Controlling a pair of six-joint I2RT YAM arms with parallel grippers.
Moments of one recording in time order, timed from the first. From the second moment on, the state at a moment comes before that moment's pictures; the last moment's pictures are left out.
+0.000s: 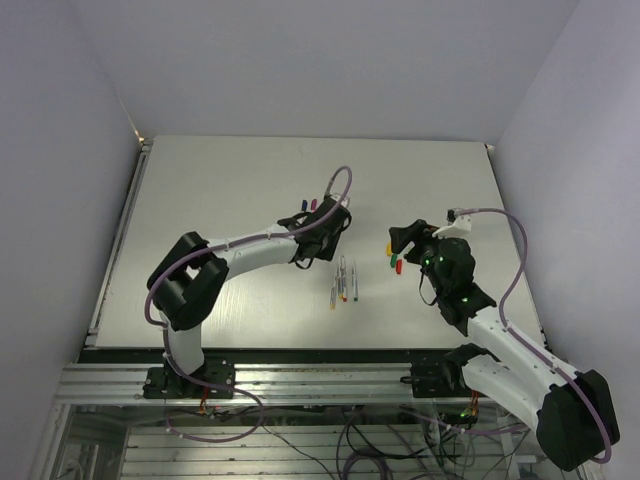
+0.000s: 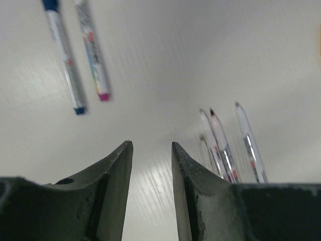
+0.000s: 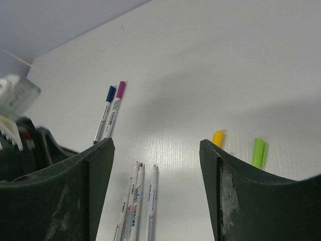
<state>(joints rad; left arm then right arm) -0.83 1.84 1.27 -0.32 -0.31 -0.35 0.41 0.88 0.38 0.29 0.21 0.55</state>
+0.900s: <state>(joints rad) -0.98 1.85 1.20 -0.40 -0.20 -0.35 0.41 0.84 0.38 0.25 0.26 0.54</state>
